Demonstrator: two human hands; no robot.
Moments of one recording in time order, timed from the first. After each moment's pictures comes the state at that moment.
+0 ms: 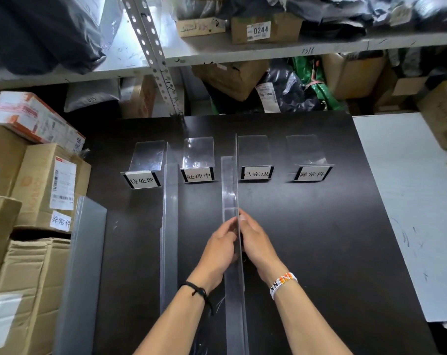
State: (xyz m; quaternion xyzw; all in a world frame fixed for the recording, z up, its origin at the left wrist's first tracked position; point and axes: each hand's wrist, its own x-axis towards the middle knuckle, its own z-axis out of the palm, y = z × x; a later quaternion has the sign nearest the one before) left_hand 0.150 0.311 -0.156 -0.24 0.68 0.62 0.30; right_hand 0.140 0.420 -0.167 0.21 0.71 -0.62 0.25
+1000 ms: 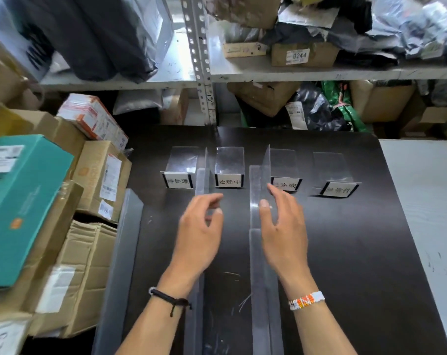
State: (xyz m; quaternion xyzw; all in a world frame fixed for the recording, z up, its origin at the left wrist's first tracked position) left_hand 0.159 0.221 -0.046 -0.10 0.87 0.47 -0.03; right_hand 0.146 0.384 -0.056 0.07 0.89 -0.44 -0.03
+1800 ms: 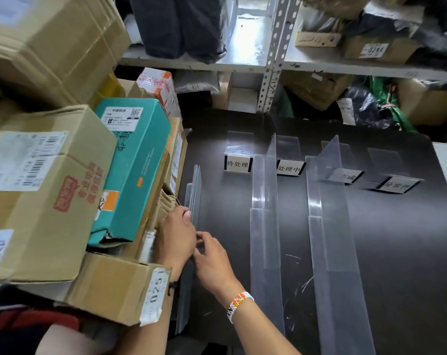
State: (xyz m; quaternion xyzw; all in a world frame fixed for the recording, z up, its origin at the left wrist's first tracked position) left_hand 0.225 0.019 -0.096 -0.29 0.90 0.32 0.01; right_hand 0.250 0.120 -0.120 0.02 0.81 -0.49 0.33
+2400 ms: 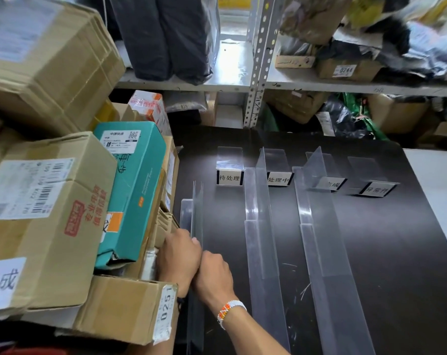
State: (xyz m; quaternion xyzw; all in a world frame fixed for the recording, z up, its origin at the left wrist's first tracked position) left_hand 0.223 0.027 -0.079 -0.26 0.94 0.22 0.09; right_hand 0.250 0.106 -0.105 0.02 0.91 -0.31 0.29
